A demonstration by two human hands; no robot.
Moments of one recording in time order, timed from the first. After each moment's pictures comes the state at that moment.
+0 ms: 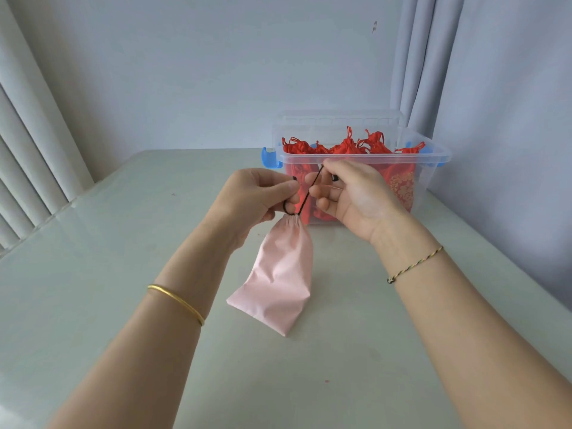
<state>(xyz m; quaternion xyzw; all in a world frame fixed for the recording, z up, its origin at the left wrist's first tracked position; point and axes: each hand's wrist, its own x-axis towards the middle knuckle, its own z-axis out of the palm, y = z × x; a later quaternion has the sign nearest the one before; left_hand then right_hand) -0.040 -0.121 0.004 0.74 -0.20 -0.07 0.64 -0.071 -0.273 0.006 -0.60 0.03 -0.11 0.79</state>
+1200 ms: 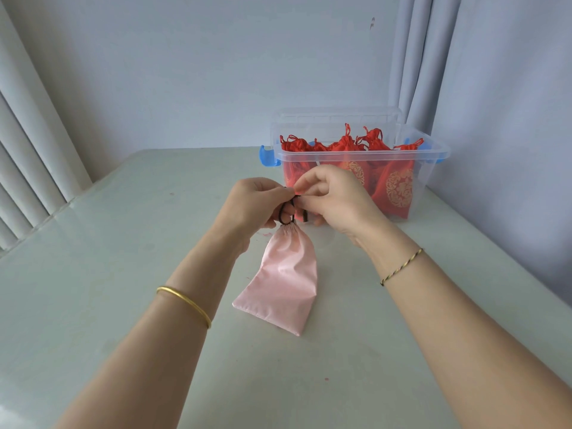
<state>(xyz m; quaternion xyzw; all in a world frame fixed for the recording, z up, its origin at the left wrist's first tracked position) -0.036 -0.129 -0.008 0.78 -0.16 -0.06 0.61 -0.072 -0.263 -0.007 -0.83 -0.01 -0.15 0.53</state>
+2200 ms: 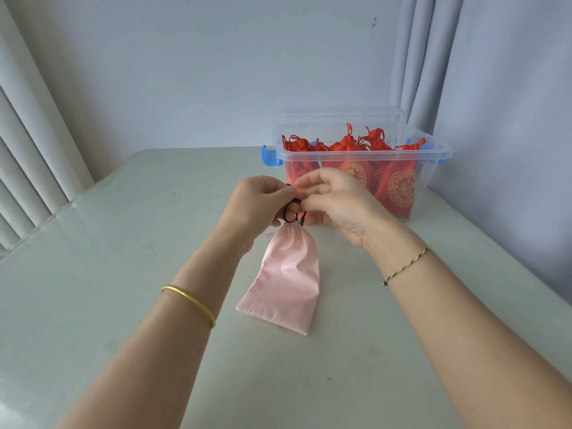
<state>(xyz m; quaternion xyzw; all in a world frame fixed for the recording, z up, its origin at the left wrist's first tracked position) -0.035 -0.131 -0.012 0.78 -0.17 -0.03 0.60 -0.070 -0.263 -0.007 -0.77 0.03 -0.08 0.63</state>
